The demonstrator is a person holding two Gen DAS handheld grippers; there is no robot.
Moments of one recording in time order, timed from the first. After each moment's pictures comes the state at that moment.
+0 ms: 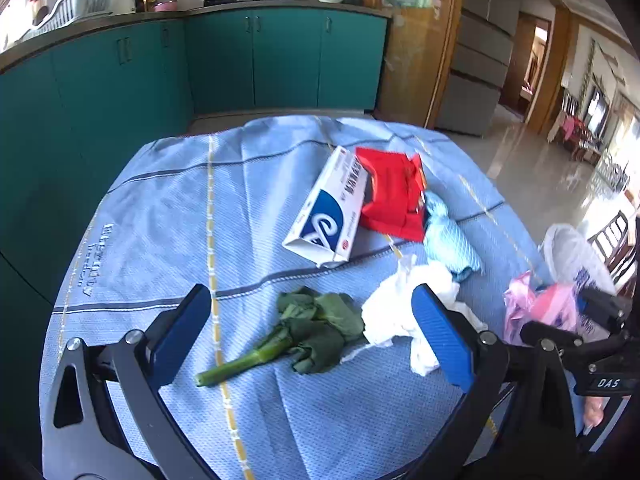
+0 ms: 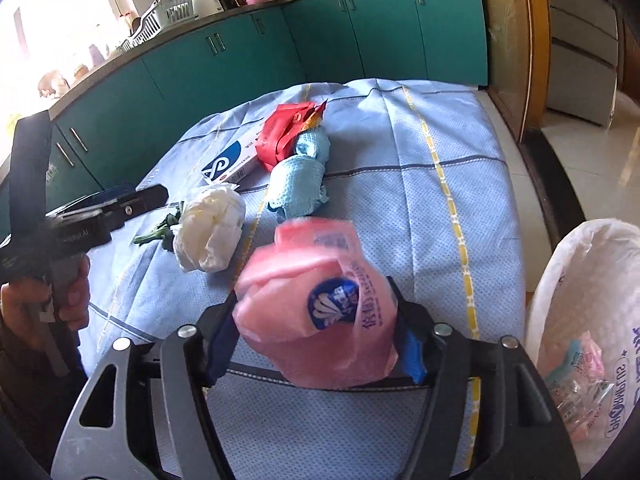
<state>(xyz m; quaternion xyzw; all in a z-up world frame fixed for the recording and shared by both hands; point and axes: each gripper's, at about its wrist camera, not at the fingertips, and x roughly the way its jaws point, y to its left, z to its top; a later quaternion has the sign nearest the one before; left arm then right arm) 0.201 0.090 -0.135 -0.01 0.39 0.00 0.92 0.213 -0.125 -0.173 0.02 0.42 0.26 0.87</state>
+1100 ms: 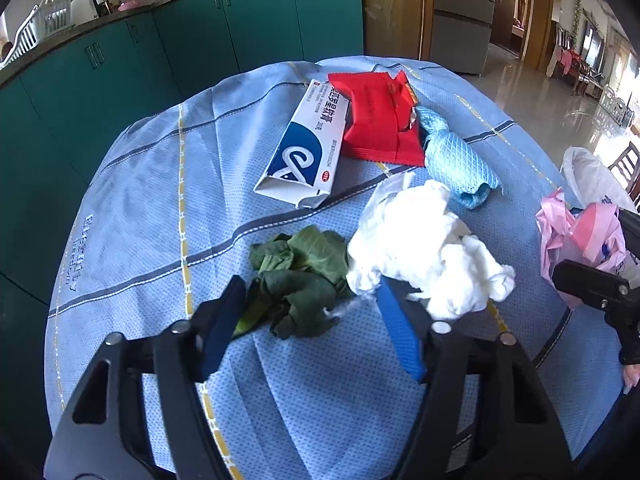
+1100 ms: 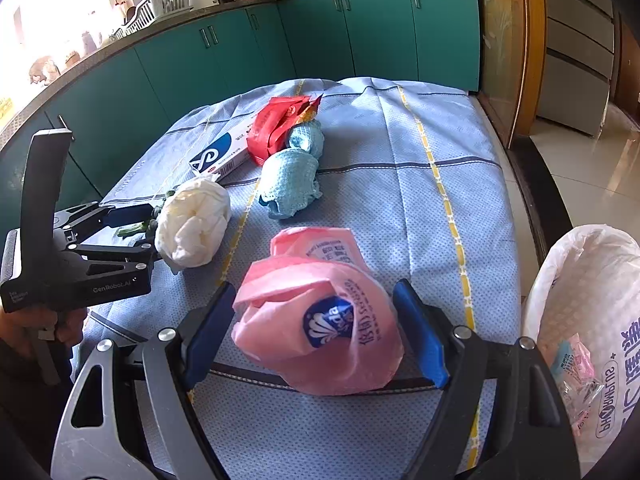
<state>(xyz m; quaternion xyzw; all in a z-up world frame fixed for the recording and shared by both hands) 0.210 0.068 -0.173 0.07 0.45 0.00 0.89 0.216 -0.120 -0.182 0.00 0.42 0.24 0.87</state>
